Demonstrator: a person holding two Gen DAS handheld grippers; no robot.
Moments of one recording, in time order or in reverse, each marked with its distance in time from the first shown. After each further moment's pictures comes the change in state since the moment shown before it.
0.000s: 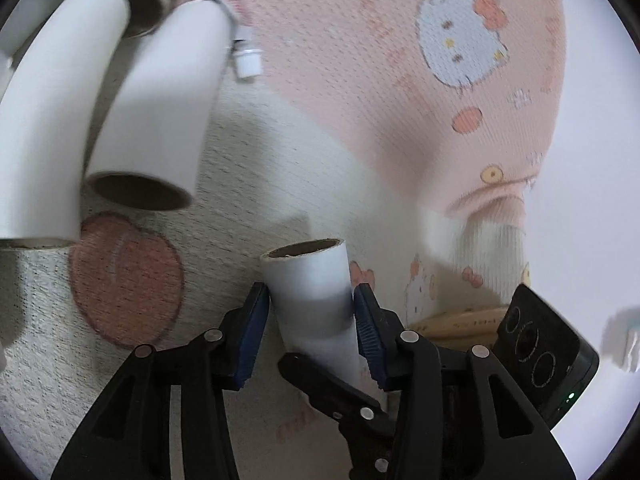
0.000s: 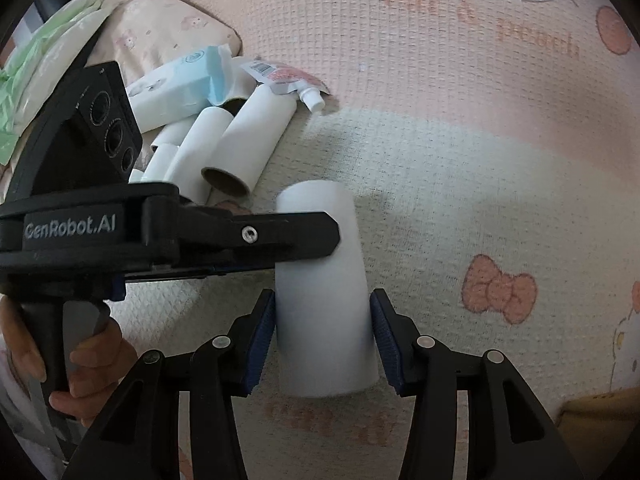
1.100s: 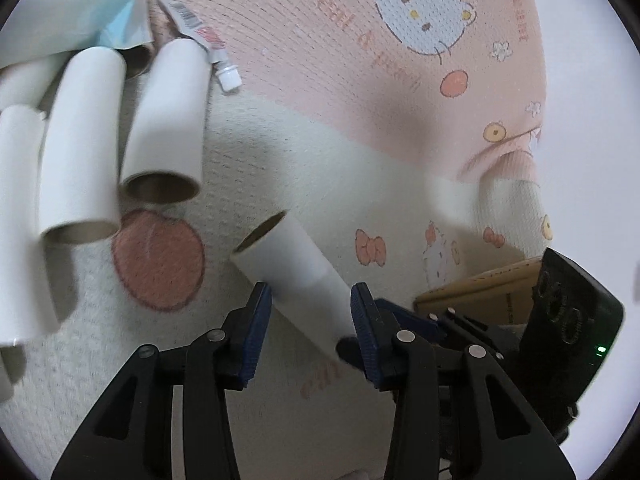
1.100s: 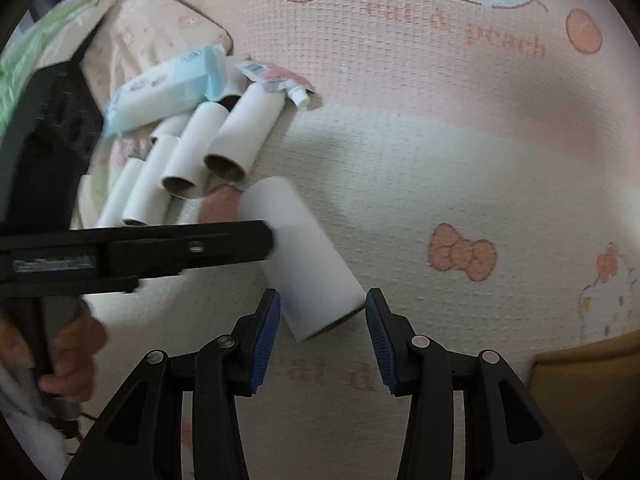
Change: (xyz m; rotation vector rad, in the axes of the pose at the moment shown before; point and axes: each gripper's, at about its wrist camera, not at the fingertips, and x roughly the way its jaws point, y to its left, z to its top) left arm -0.018 -0.022 -0.010 0.161 0.035 0.121; right arm -0.032 0.007 -0.018 0.028 0.016 -0.055
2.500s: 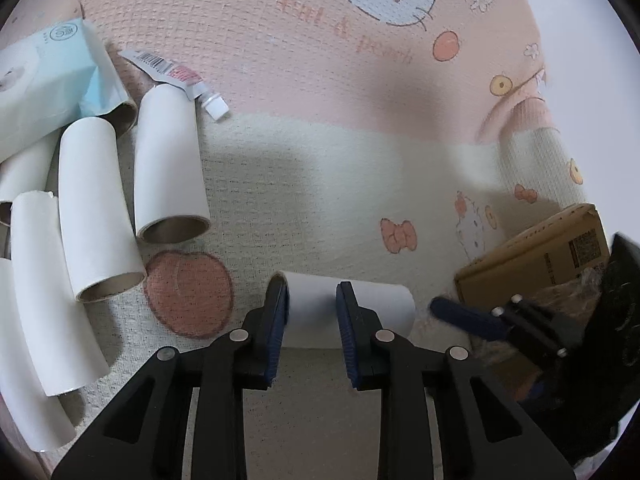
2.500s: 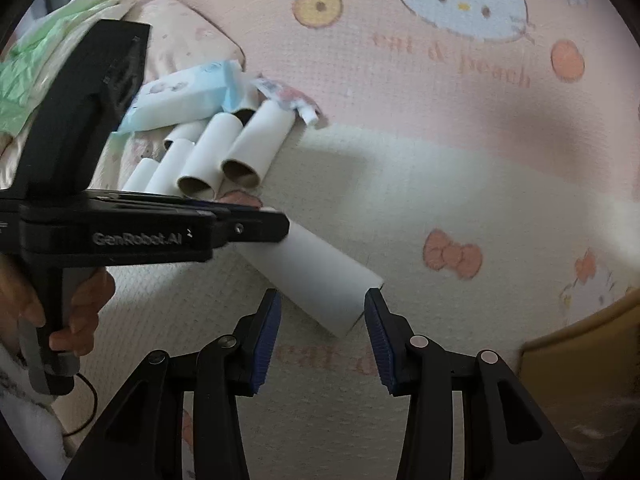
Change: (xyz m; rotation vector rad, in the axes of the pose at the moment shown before) left arm -0.004 -0.019 0.003 0.210 0.015 0.160; right arm -0.023 0.020 -0.014 -0.082 -0.098 -0.101
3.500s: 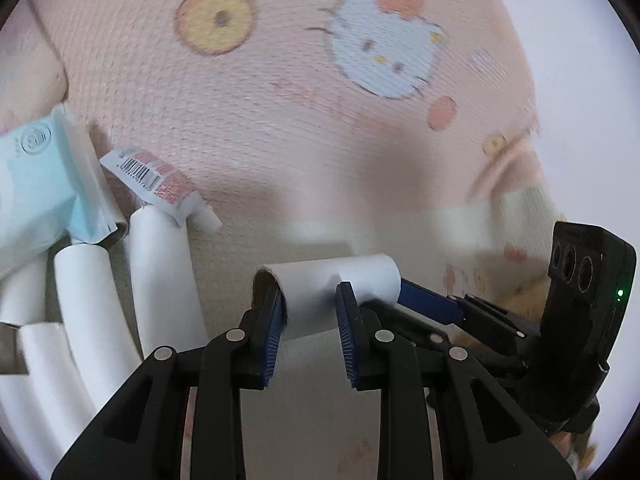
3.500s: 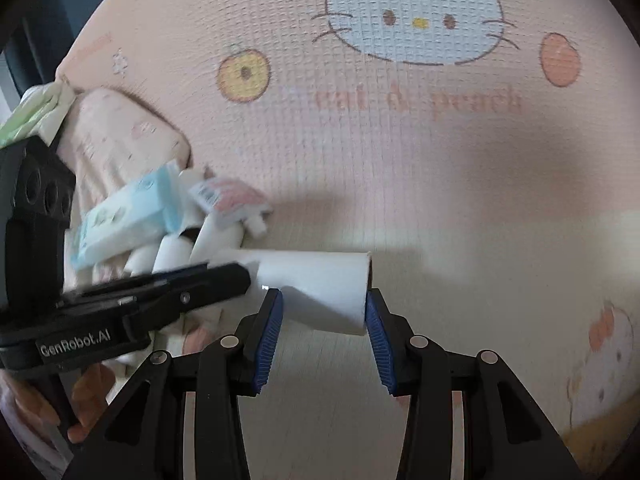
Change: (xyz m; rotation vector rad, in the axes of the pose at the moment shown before) left arm -0.013 -0.006 0.058 0.019 -0.159 -0.032; right arm 0.037 -0.043 0.076 0.206 -0.103 0.043
